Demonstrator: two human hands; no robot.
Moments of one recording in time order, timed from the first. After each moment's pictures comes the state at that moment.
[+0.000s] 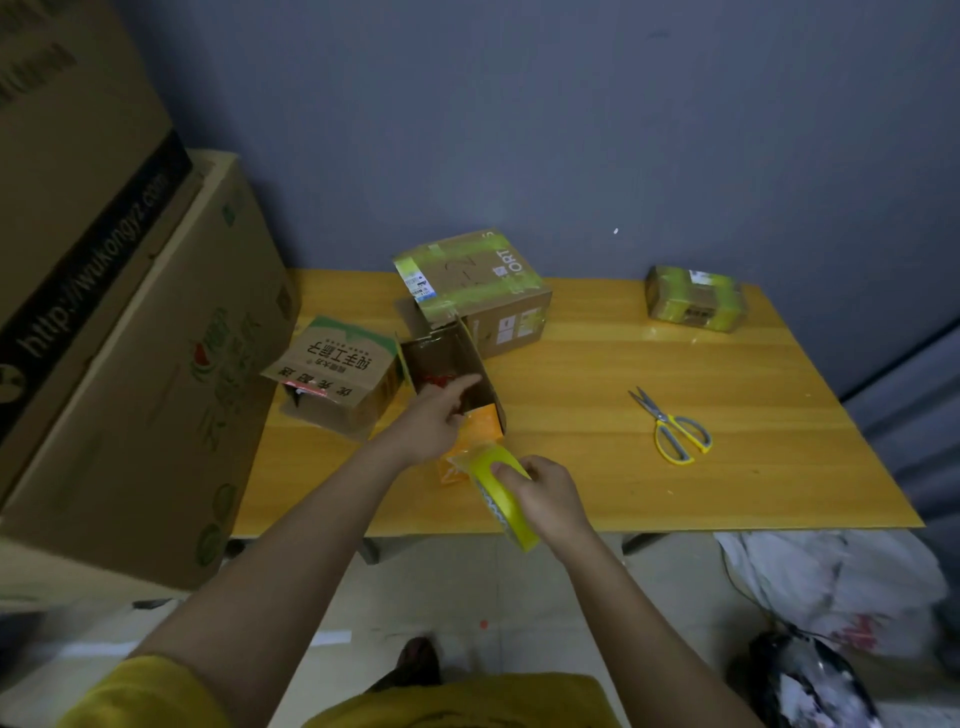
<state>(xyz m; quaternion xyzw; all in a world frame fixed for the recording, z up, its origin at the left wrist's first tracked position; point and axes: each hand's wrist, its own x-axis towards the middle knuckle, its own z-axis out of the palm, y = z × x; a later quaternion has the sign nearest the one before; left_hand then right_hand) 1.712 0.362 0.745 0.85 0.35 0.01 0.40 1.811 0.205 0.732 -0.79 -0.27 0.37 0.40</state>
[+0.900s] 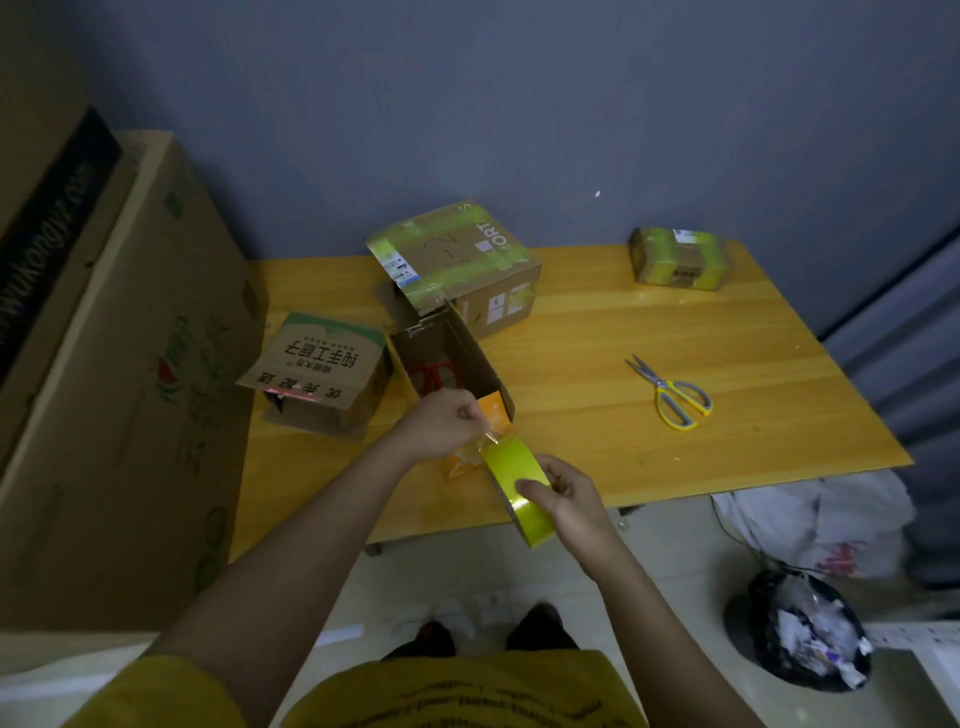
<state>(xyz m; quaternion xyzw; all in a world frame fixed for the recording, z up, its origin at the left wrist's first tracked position) 1.722 0.378 0.732 0.84 0.32 -0.02 0.44 1.798 0.196 0.715 -0.71 -0.20 0.42 0.52</state>
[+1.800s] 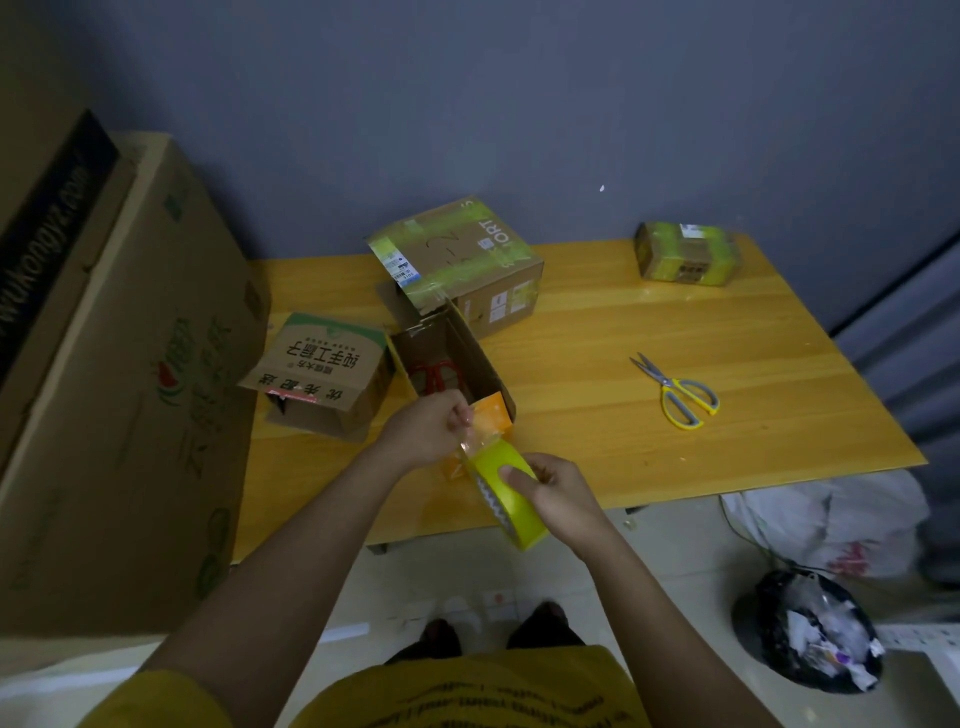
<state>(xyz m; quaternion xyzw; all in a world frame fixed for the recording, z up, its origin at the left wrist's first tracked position) 1.710 0.383 0.725 0.86 0.34 -0.03 0.39 1.807 0.216 0.708 -0.76 -0.24 0.43 0.42</state>
